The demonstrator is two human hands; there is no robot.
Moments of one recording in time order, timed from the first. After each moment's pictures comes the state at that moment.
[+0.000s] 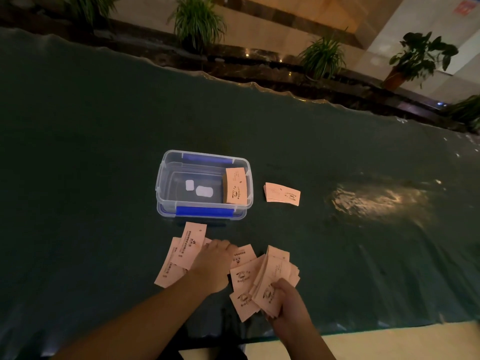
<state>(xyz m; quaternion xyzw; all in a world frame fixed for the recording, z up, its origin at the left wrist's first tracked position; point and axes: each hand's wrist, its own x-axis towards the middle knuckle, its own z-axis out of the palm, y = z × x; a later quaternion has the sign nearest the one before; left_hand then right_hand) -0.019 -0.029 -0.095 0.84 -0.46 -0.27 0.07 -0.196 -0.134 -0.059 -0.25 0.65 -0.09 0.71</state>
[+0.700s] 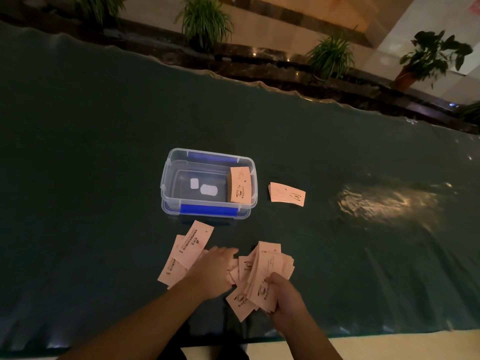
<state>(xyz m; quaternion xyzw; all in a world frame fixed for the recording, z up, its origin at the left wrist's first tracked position) -0.026 -0.008 -0.102 0.82 -0.41 -0.34 0.18 -0.184 -0.139 -0.073 -0.34 0.64 -0.04 0.69</state>
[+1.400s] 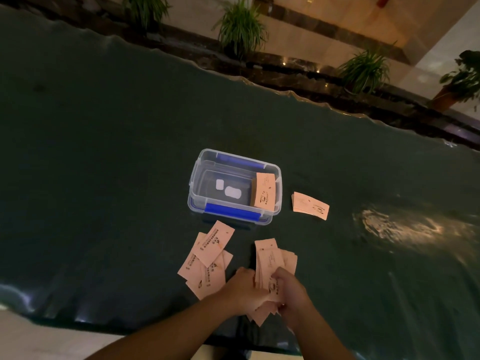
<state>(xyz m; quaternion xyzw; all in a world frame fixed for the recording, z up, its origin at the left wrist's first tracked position) -0.071 -0.019 -0.080 0.74 -0.15 -0.54 0.38 -0.148 -0.140 -0.069 -0.43 0.62 0.04 0.65</state>
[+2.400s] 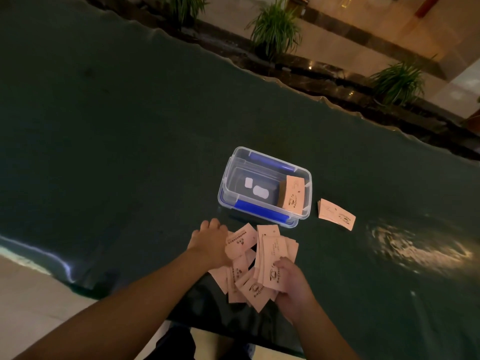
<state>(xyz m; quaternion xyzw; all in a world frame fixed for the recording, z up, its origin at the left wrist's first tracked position) 0.040 0.075 -0.080 0.92 -0.24 -0.30 0.10 -0.112 -0.095 -0.055 -0.36 0.54 0.04 0.76</state>
